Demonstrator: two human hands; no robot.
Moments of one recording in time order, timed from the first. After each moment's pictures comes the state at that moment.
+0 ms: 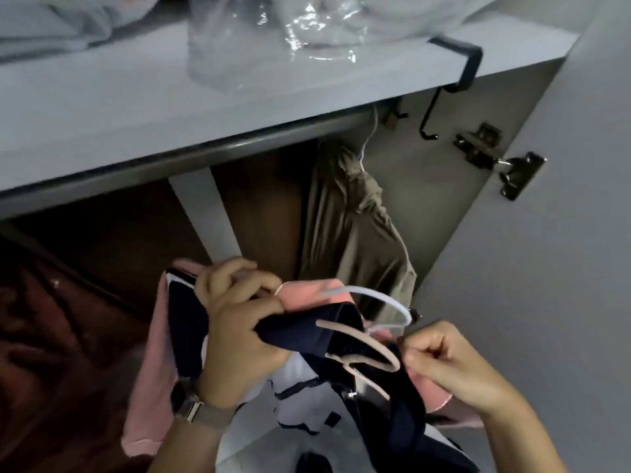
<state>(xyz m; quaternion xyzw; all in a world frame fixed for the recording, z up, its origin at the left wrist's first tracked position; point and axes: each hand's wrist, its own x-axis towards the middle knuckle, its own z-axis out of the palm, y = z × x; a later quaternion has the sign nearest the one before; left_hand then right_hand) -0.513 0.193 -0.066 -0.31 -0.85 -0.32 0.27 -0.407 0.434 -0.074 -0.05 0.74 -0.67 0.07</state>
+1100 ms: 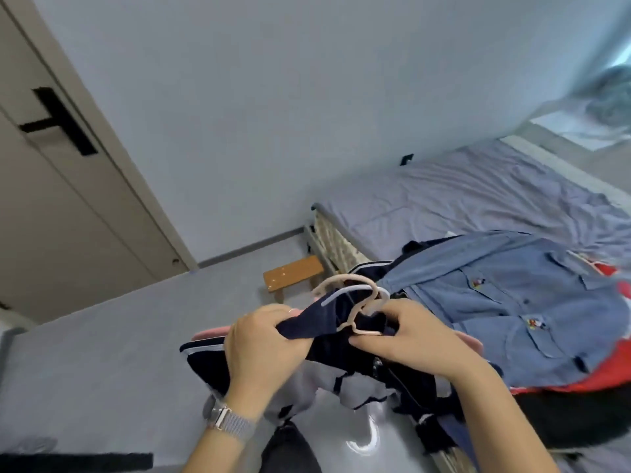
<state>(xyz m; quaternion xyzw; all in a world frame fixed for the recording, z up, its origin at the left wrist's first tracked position) 0.134 0.584 -0.102 -0.74 -0.58 -0.31 -0.16 0.344 0.543 -0.079 0.62 0.65 -0.38 -0.22</state>
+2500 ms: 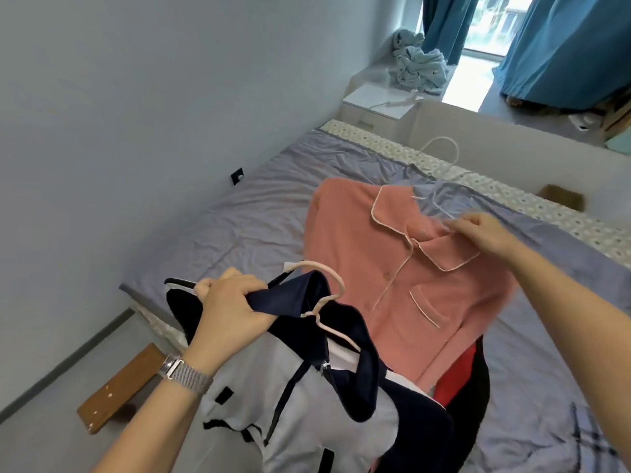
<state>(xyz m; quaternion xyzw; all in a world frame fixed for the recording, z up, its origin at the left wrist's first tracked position) 0.667 0.750 -0.111 -0.89 -0.34 -0.20 -0.22 1.052 0.562 -0.131 0.88 0.28 -0.22 -0.32</state>
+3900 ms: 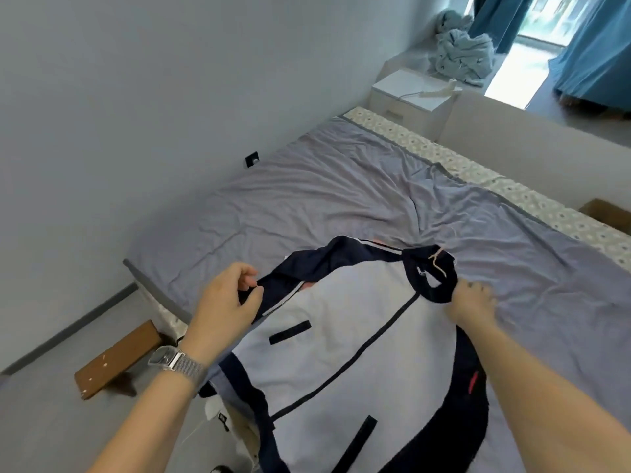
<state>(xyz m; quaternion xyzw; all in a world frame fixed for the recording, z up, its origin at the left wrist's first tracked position) 0.724 0.754 -0.161 -0.83 -0.42 -0.18 -0.30 1.087 0.553 -0.294 0.96 0.22 -0.17 0.05</state>
